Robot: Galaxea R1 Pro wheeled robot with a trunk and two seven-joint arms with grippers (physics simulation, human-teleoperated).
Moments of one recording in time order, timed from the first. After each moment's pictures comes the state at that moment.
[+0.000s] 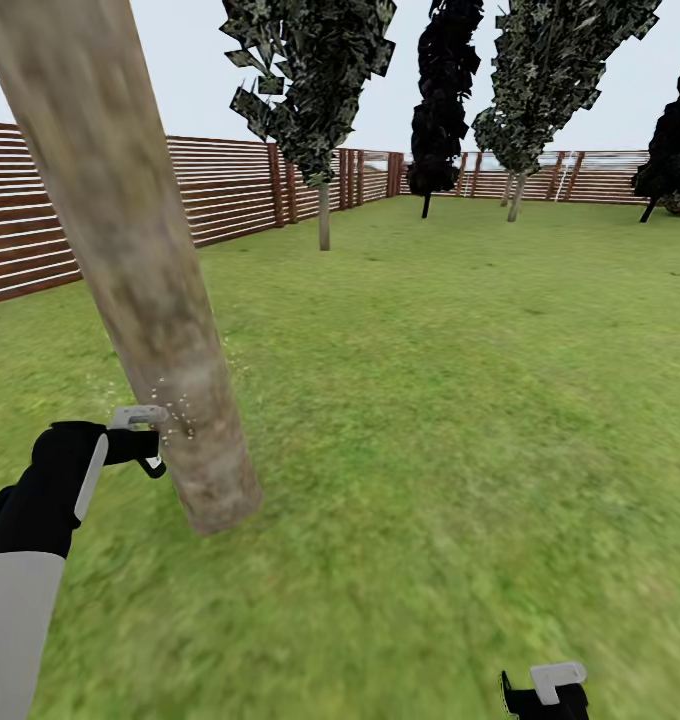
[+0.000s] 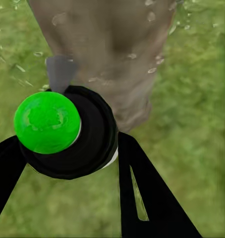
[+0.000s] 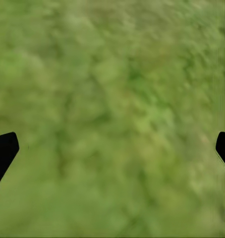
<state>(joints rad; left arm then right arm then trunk) -0.80 0.26 0.14 -1.16 -0.04 0.99 -0.18 -0.38 -0.12 -0.42 -0.16 0.58 -0.48 -0.14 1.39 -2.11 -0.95</state>
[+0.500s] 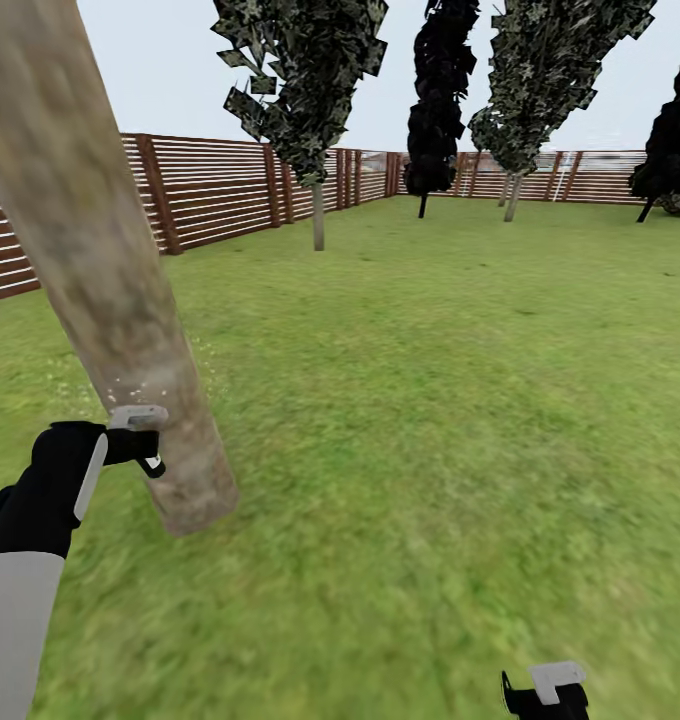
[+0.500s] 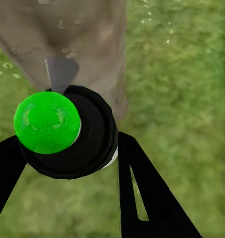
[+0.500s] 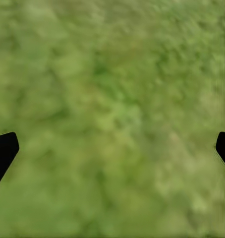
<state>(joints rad) -0.80 0.26 0.14 -1.16 -0.04 0.99 -0.18 -0.38 -0.12 -0.42 -0.16 0.58 -0.48 -0.14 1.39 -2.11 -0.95</state>
